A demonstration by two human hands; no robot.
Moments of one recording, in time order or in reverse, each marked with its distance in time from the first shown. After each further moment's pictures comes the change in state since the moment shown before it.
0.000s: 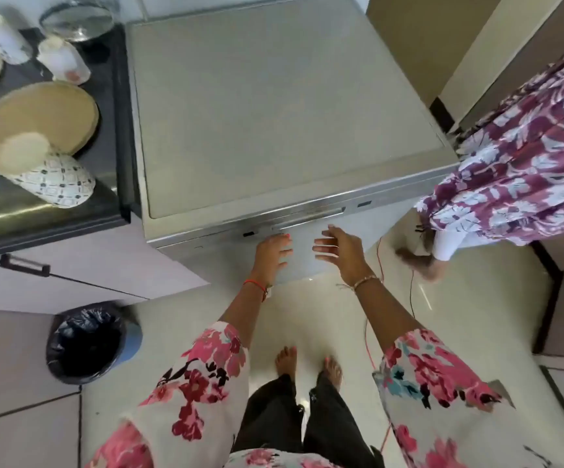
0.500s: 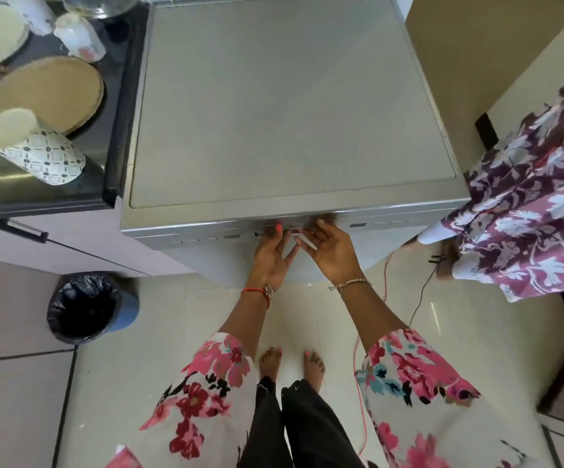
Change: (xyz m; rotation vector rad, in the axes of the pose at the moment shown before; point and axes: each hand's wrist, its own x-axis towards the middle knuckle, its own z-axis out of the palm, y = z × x) left_hand 0.019 -0.007 0.054 -0.721 0.022 0.121; right_hand 0.050 -0.025 -0.018 0.499 -0.414 0.178
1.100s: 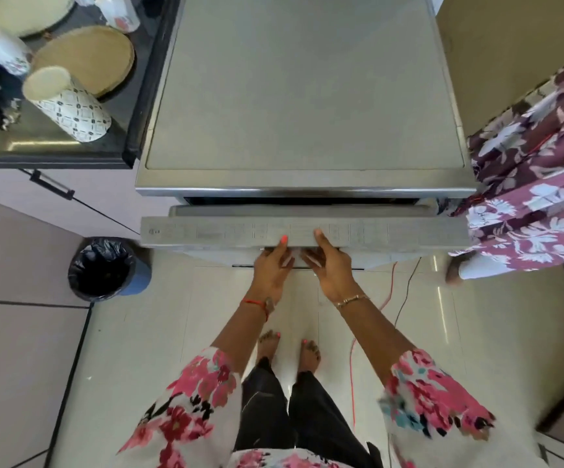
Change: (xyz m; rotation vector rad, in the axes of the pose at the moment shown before) left_hand -0.068 -0.040 -0.011 0.218 0.216 0.012; right_hand -0.060 0.027 -0.021 -0.269 0.201 0.015
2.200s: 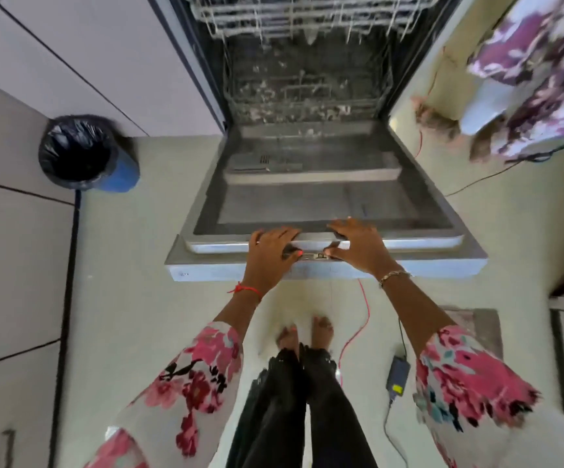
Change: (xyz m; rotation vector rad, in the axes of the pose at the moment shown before) left_hand -0.056 -0.263 -0.242 1.618 -0.185 0.667; right_hand -0.054 0.247 -0.228 -1.730 -0.226 -0.404
